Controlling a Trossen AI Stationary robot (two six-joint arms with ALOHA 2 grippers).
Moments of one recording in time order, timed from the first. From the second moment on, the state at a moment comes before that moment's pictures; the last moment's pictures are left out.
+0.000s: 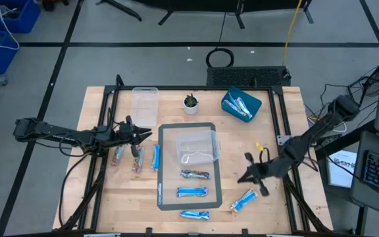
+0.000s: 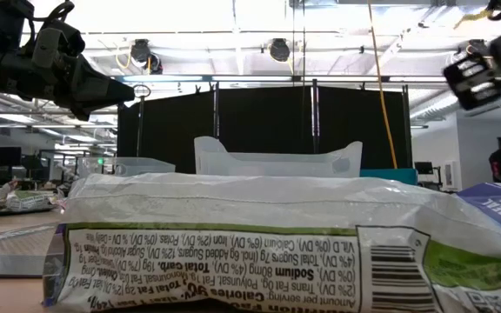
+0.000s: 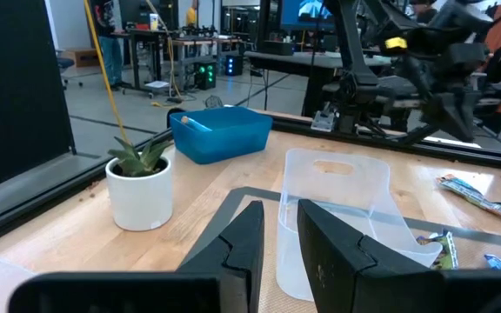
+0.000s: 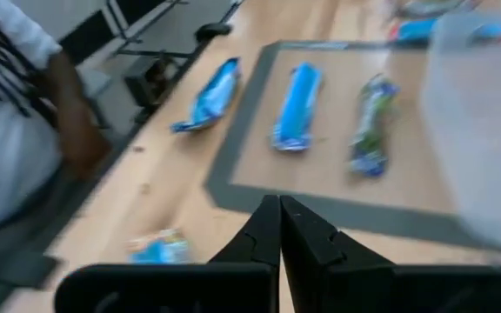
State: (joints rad) left arm -0.06 0.55 0.02 0.49 -0.32 -0.11; right arm 0.71 0.97 0.31 0.17 0.29 0.33
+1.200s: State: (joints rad) left arm -0.06 0.55 0.02 0.49 -0.32 -0.11; right arm 0.94 1.24 0.35 0.18 0.23 1.25
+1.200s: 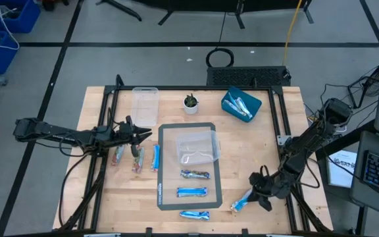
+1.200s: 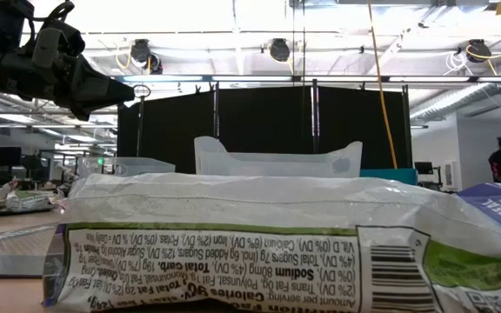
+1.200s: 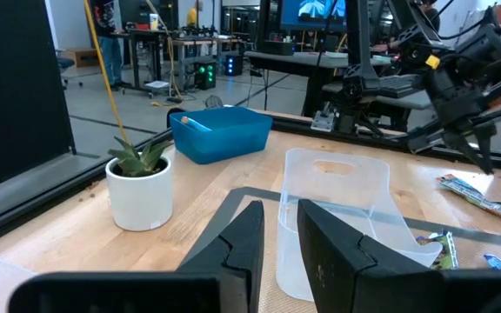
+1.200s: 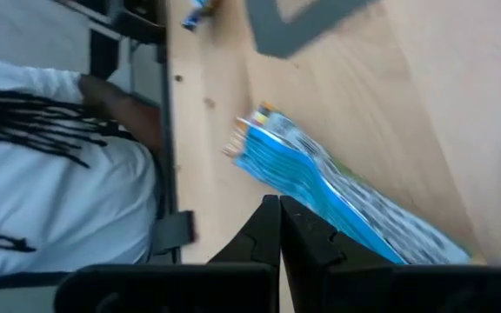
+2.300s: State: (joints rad) left arm -0.06 0.55 0.02 0.49 -0.32 -0.11; right arm 0.93 1.24 0.35 -0.25 0.54 1.32
